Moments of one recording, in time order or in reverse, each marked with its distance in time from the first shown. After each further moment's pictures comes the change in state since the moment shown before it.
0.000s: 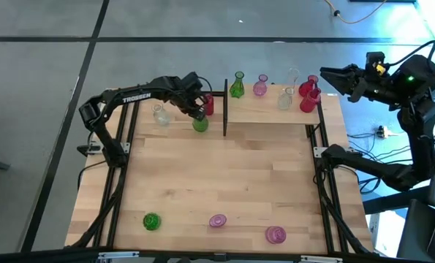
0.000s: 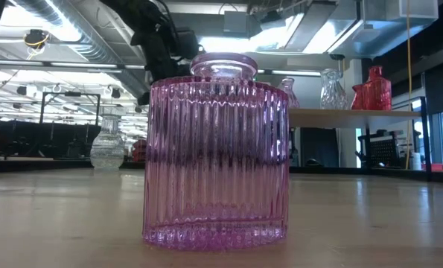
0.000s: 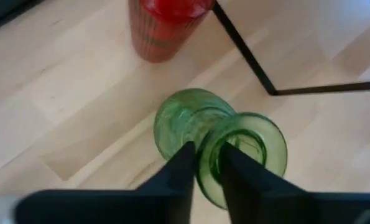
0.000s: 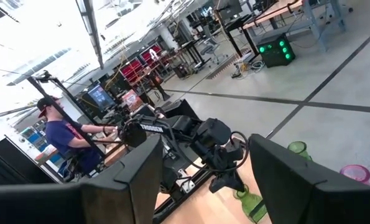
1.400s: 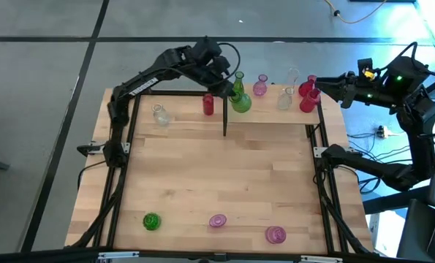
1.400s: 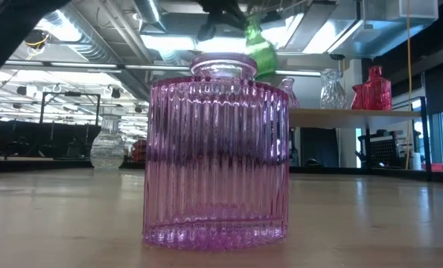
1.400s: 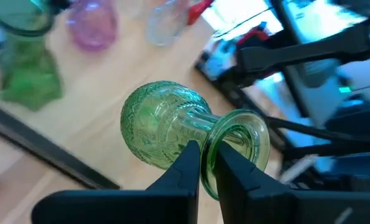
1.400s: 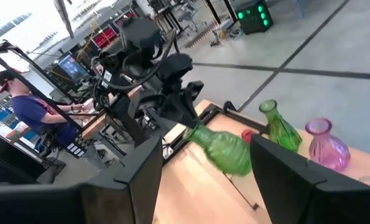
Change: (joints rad) left arm -0.115 0.288 0.996 -0.260 0.251 -0.072; right arm 0.000 -0.001 0.000 -0.195 0.015 -0.104
